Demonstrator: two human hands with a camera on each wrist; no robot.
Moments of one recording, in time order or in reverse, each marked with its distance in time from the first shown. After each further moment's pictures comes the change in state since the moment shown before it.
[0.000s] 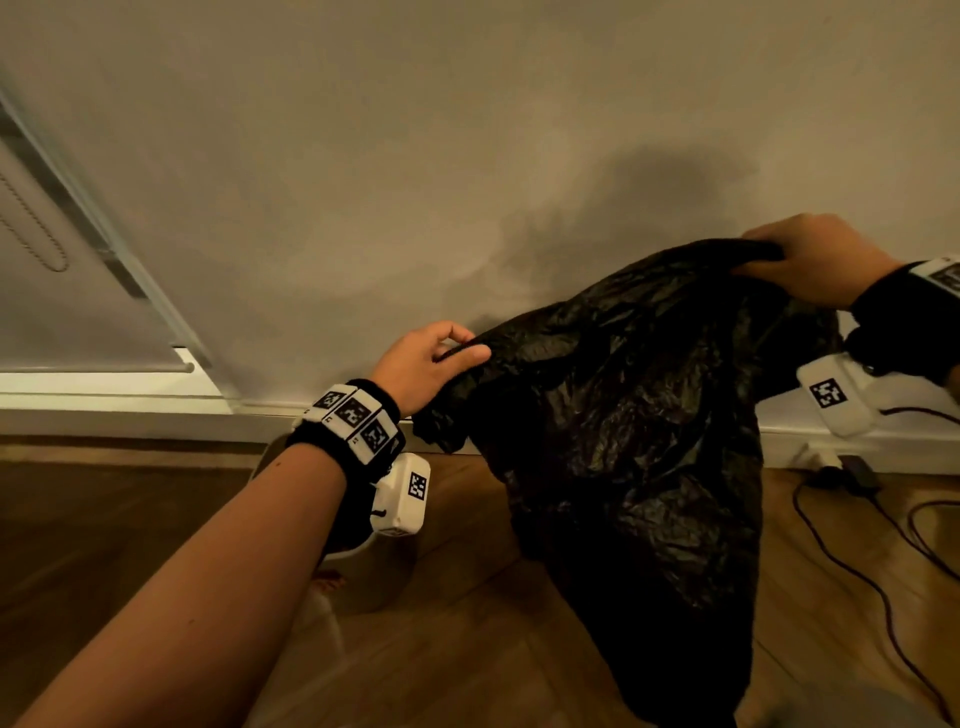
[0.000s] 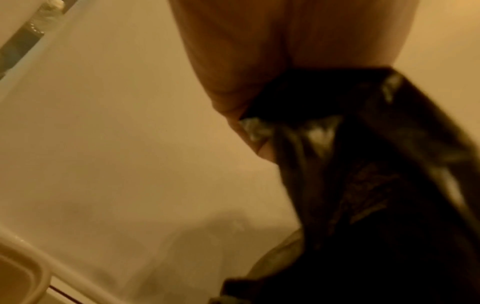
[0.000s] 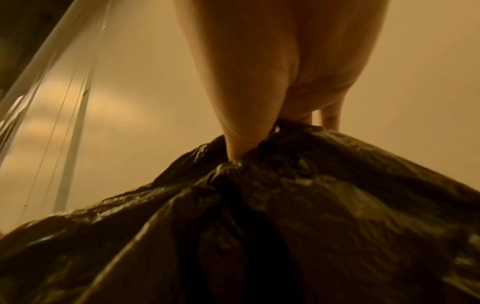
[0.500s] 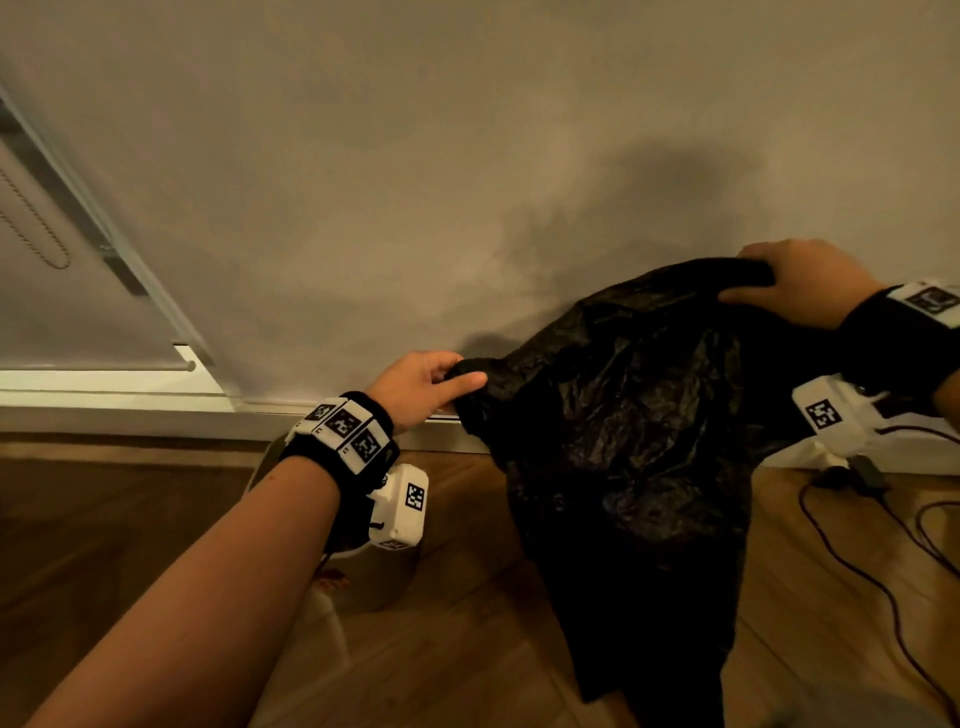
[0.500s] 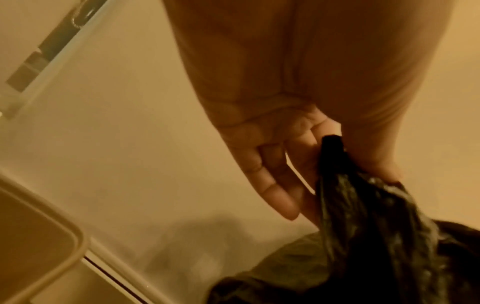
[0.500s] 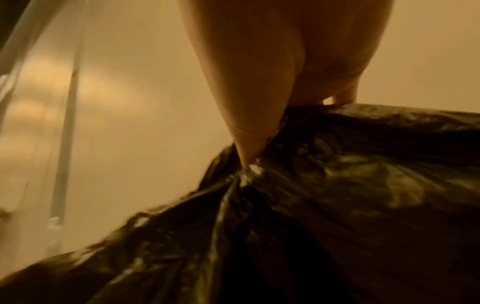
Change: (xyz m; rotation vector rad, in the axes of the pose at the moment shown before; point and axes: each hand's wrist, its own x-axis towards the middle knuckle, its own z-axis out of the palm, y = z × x) left_hand -0.012 -0.015 0.002 -0.124 -0.178 -0.083; right_hand -0.005 -0.009 0.020 -0.071 -0.076 0.136
